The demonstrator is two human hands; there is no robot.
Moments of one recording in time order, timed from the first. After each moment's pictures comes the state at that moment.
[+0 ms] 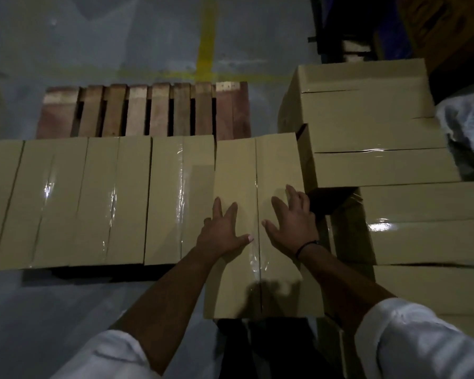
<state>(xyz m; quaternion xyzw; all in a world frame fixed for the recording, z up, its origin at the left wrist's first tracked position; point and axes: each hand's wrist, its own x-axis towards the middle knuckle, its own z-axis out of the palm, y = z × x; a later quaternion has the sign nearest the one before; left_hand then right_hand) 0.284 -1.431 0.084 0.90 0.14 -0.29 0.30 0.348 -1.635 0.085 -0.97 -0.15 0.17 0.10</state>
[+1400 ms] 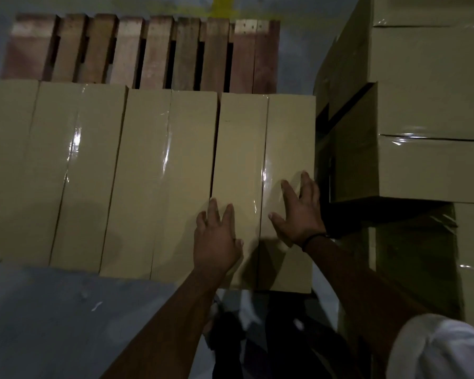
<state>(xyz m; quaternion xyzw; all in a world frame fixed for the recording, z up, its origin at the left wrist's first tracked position) 0.316 -1.443 -0.108 0.93 0.22 -0.24 0.18 0.442 -1.616 -0.146 -0.94 -0.16 0.27 0.15</state>
